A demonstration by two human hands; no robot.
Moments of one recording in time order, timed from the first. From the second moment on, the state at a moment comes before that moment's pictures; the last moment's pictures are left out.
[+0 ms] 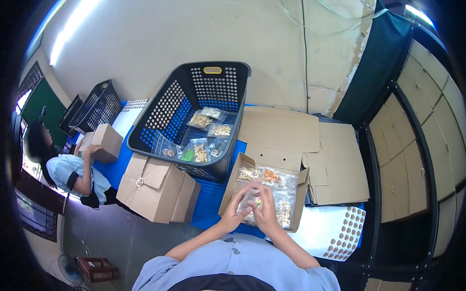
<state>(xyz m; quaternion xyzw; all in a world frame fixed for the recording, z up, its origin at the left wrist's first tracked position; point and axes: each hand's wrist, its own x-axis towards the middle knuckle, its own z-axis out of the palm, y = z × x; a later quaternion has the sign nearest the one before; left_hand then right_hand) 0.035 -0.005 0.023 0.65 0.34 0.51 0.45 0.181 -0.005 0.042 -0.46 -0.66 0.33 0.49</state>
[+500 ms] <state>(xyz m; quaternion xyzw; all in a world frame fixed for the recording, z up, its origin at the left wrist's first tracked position) 0.012 0.018 0.013 0.62 0.31 0.36 0.63 0.214 0.015 0.035 -0.48 -0.59 0.42 0.49</state>
